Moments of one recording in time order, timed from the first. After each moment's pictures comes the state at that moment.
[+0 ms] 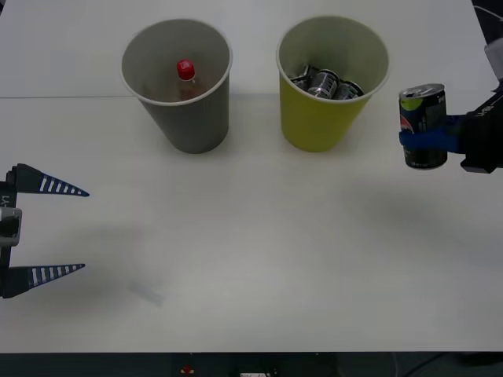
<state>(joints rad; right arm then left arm) -0.20 -0.82 -0.31 -2.19 1.78 -1.35 -1.39 0.26 1.13 0.26 -2.01 -1.31 -1.13 -0.09</state>
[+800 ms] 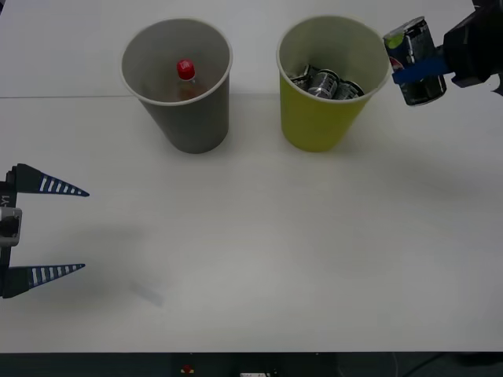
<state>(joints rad) -0.75 -0.96 0.00 -1.81 1.80 -1.51 -1.39 0.26 1.13 0.26 -2.01 -1.31 -1.13 -0.09</state>
